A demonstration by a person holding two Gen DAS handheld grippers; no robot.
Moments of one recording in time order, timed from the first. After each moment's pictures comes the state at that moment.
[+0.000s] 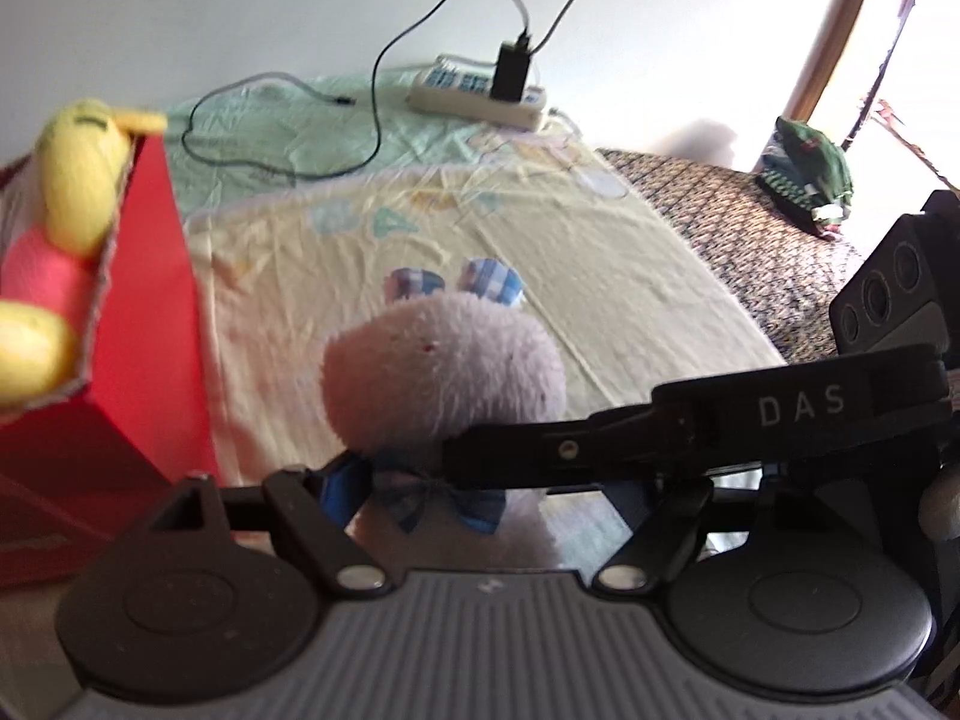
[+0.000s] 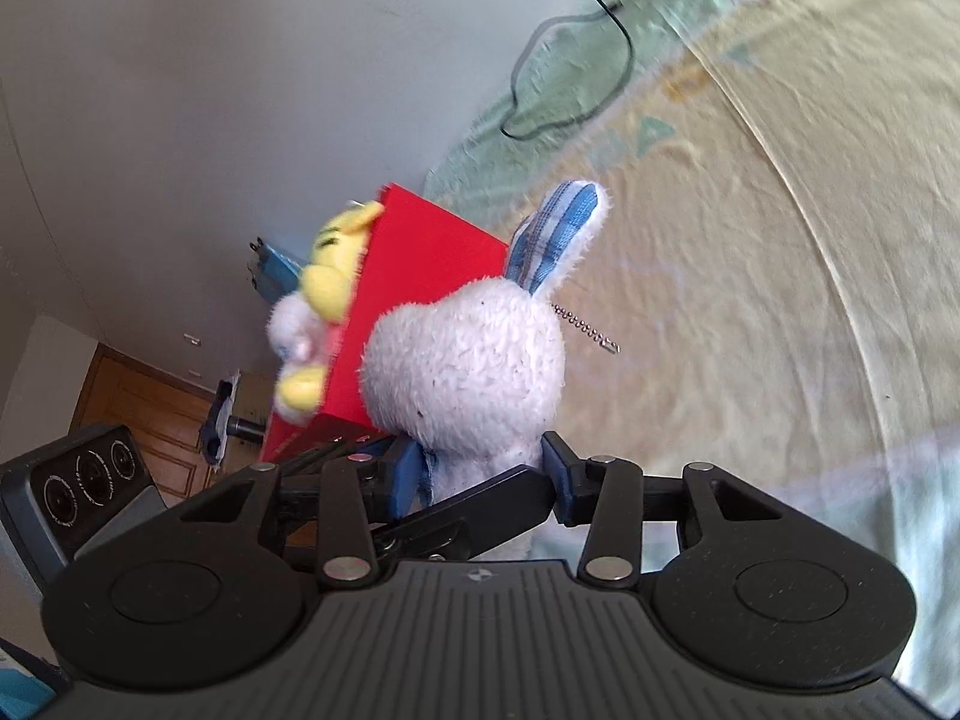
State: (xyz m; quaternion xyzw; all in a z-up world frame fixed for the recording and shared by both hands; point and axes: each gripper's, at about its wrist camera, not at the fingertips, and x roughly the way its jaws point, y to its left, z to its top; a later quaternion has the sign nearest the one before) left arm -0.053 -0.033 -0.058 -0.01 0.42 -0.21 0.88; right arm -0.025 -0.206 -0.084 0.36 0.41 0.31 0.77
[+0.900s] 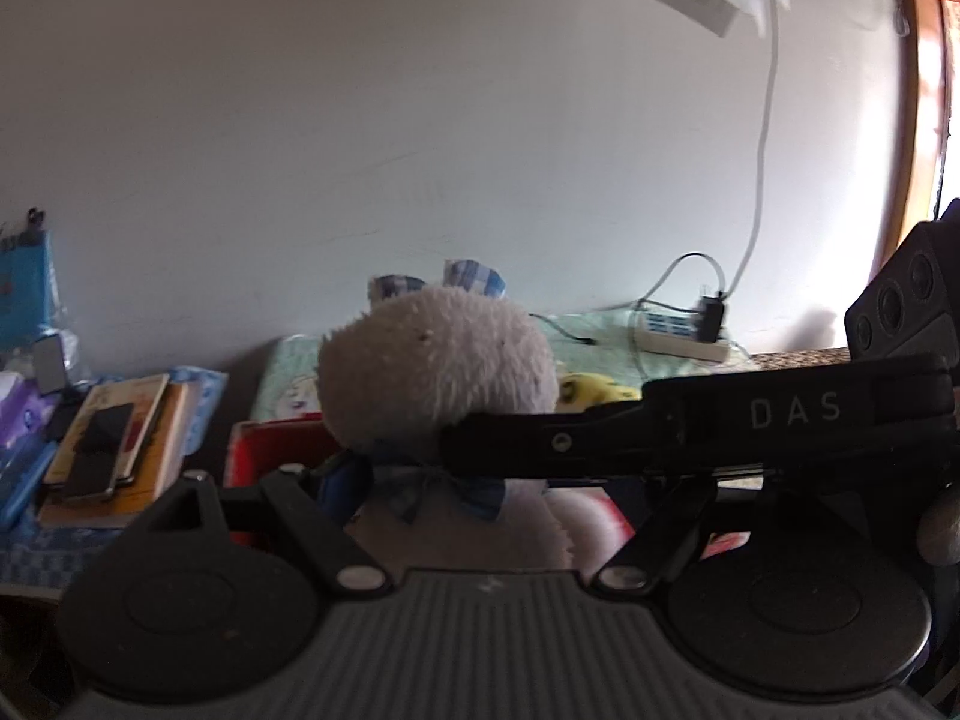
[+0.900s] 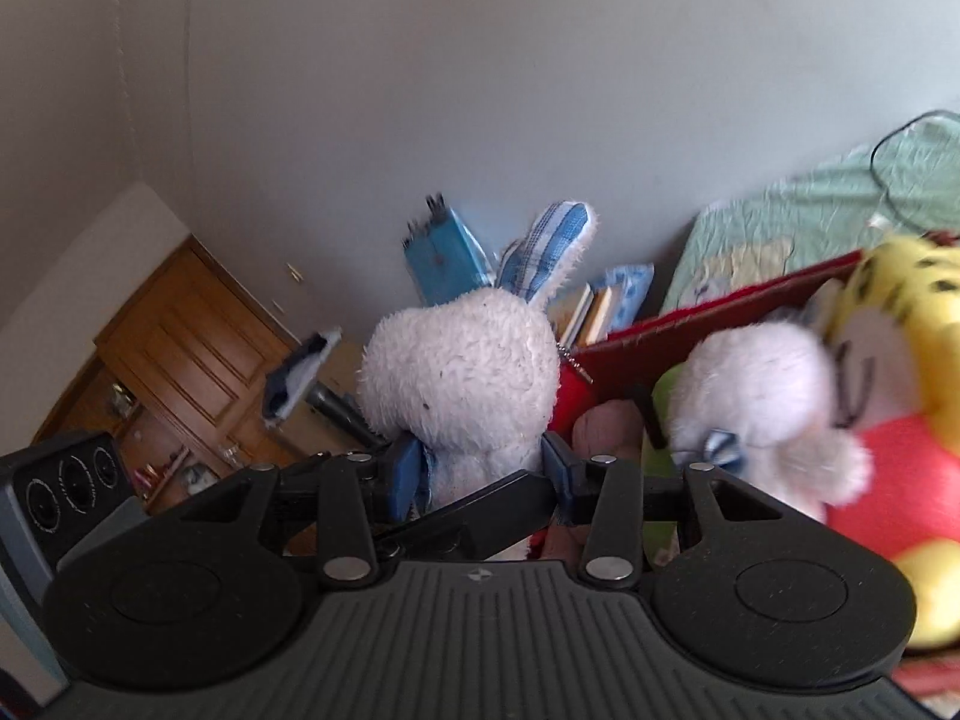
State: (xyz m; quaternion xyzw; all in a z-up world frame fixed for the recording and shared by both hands) left arm -0.074 0.220 0.041 0.00 0.24 -0.10 0.97; right arm 0.024 0.060 -0.006 0.25 0.33 0.44 0.80
